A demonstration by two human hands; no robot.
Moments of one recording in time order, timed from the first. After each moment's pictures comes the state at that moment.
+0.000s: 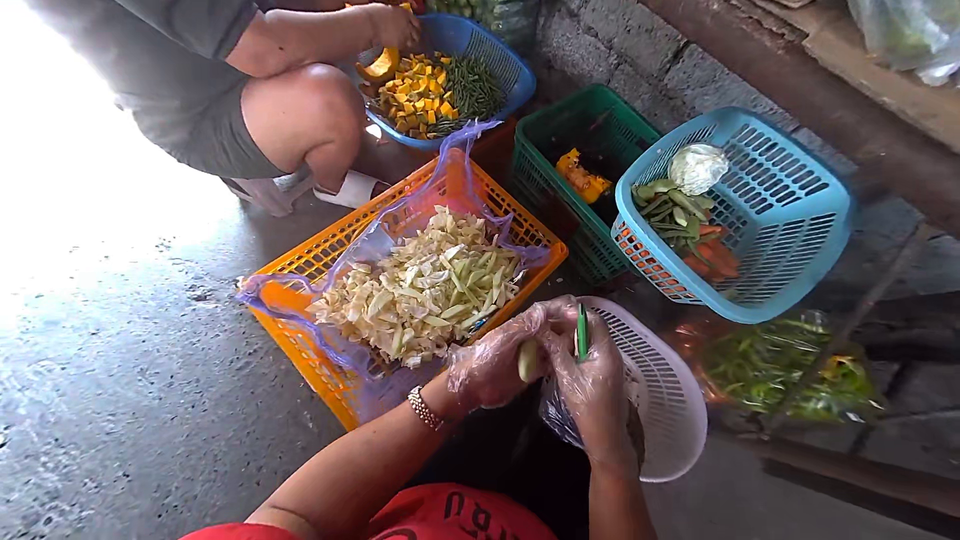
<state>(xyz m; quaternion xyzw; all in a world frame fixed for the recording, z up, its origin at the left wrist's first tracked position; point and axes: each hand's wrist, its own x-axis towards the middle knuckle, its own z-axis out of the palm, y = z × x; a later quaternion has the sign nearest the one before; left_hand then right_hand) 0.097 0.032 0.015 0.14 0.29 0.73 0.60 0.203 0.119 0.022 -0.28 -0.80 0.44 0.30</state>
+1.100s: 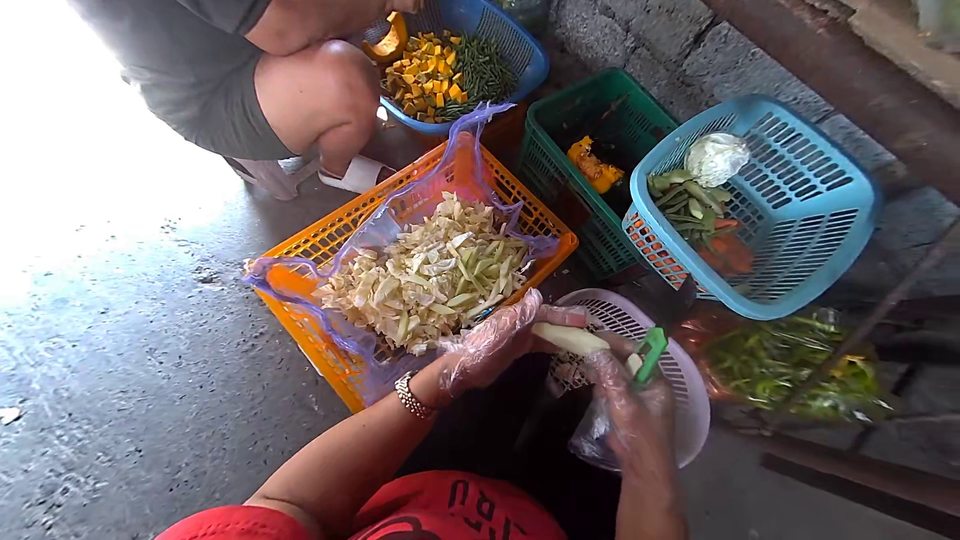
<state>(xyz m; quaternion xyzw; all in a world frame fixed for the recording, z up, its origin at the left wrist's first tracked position) 0.084 0.015 0.010 0.31 0.40 0.70 0.51 0.239 0.117 0.030 -0.31 -0.65 0.61 0.31</state>
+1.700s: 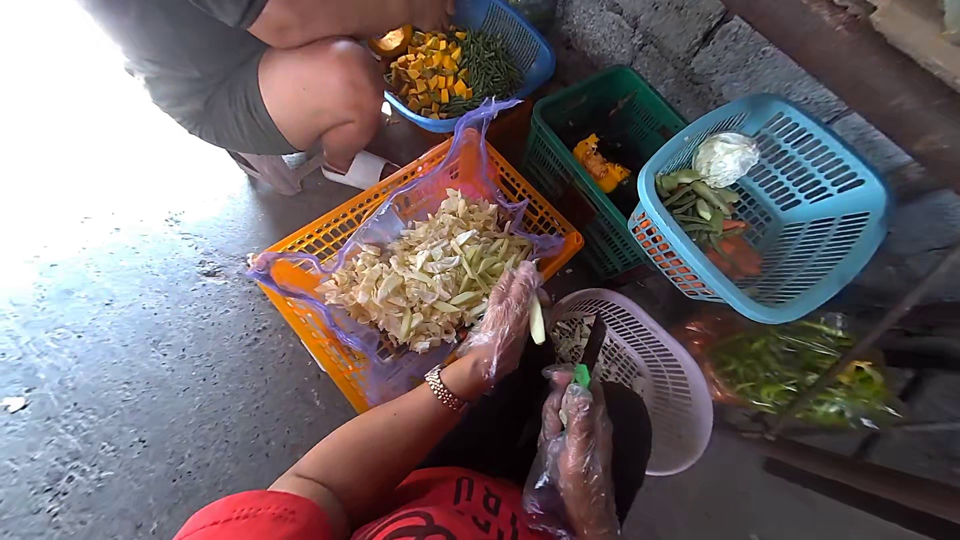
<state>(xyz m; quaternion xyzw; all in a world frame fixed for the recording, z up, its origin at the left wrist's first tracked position) 0.094 0.046 -0.001 0.08 0.49 0.80 0.35 0.248 0.055 0.007 -0.25 -0.66 0.65 0.28</state>
